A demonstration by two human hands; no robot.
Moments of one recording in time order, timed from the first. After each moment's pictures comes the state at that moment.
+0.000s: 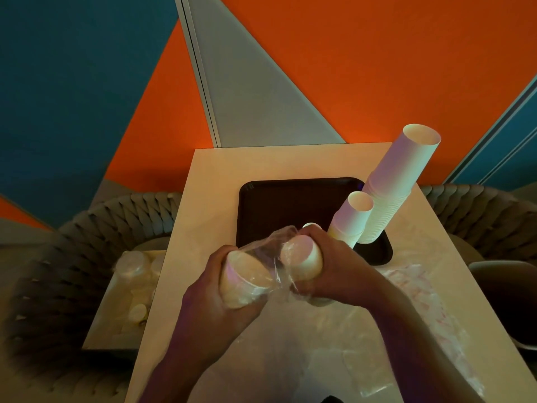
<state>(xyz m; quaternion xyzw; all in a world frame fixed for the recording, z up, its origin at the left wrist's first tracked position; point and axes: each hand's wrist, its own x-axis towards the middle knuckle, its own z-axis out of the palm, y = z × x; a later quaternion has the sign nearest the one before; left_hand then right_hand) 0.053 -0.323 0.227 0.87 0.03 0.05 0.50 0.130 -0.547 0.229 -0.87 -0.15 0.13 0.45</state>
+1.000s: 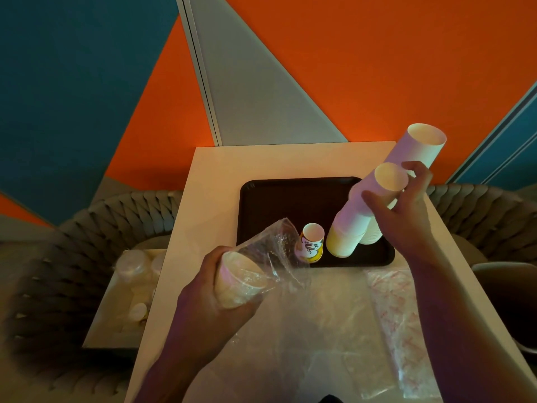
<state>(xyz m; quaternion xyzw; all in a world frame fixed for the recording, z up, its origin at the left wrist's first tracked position) 0.056 -0.317 0.226 0.87 0.02 0.05 0.48 0.197 -0.619 0.226 -0.84 0.02 -0.19 0.51</state>
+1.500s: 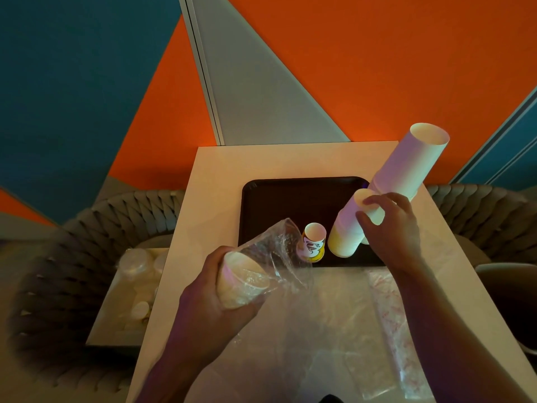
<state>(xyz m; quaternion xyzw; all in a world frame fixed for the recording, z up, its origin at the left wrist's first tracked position) 0.054 -0.318 0.228 0.87 0.02 0.05 0.49 0.195 -0.615 0.189 -0.93 0.09 -0.14 0.32</state>
